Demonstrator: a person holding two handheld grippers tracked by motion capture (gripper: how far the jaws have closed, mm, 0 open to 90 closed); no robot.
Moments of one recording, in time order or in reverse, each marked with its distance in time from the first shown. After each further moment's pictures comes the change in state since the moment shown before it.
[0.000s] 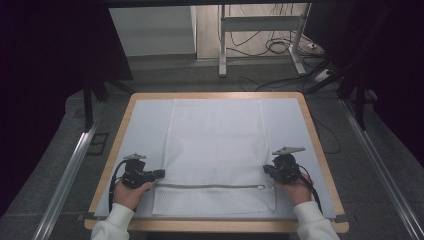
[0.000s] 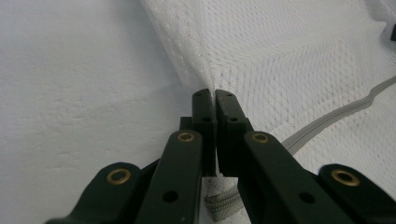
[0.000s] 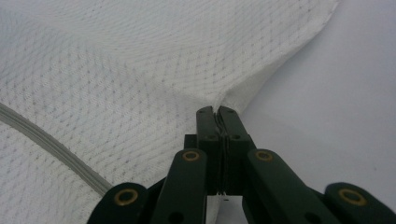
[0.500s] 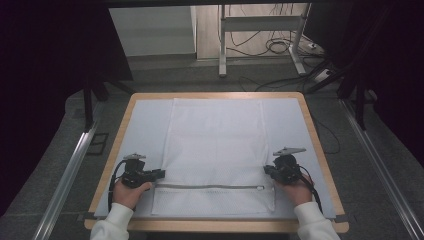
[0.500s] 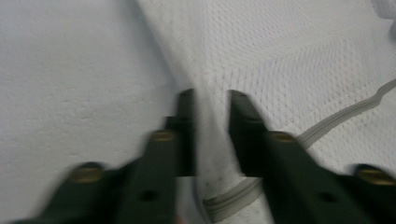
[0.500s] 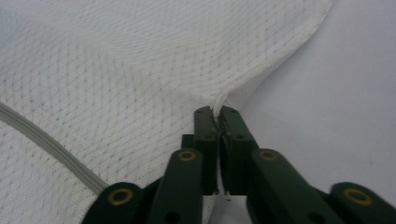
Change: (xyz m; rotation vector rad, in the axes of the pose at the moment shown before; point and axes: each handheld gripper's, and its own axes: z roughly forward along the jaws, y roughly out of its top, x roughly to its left) left arm 0.003 0.001 0.001 0.010 0.015 0.016; right arm -0.001 -0.002 -0.001 -0.001 -0.002 0.006
